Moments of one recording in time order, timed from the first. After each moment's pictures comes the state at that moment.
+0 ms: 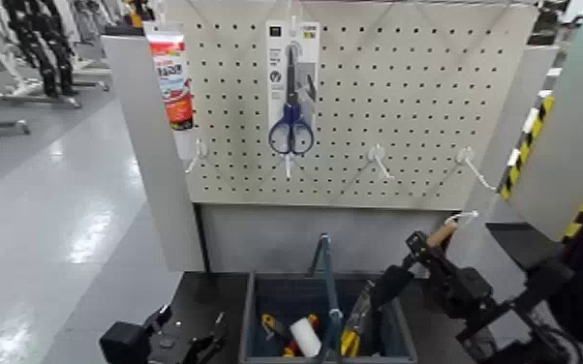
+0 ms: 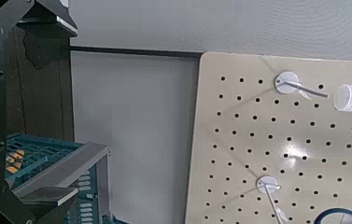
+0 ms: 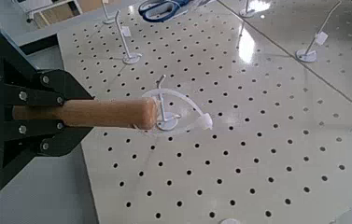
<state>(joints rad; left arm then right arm) 0.16 0.13 -0.11 -1.50 0.22 -0.18 -0.17 0.01 -0.10 -0.10 -1.55 -0.62 0.04 0.67</state>
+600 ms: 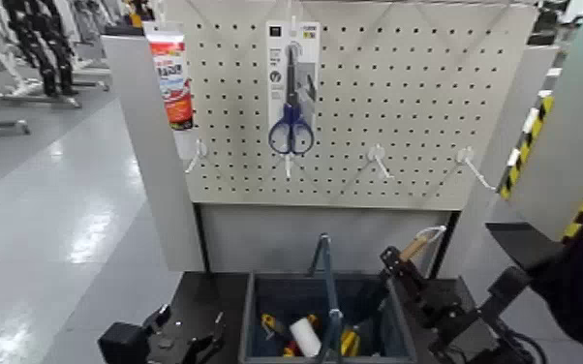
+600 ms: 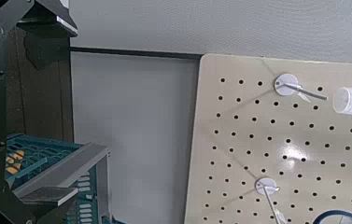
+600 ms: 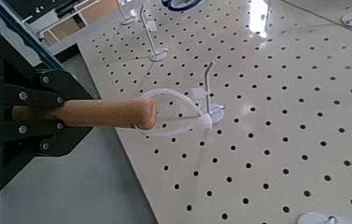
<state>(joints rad) 0.17 0.13 -0.11 -1.50 0.22 -0.19 -0.17 0.00 -0.10 -0.03 -1.49 -0.67 0.10 0.60</state>
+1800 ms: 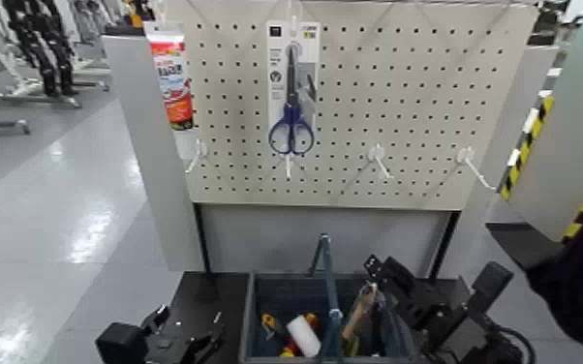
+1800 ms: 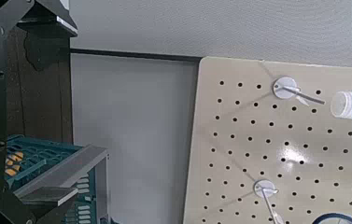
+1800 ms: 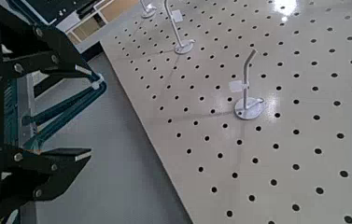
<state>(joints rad) 0.17 0.13 -0.11 -1.50 0.23 -0.19 -0.17 -0.01 -0.10 -0.01 -1.51 -0.64 0.20 0.54</state>
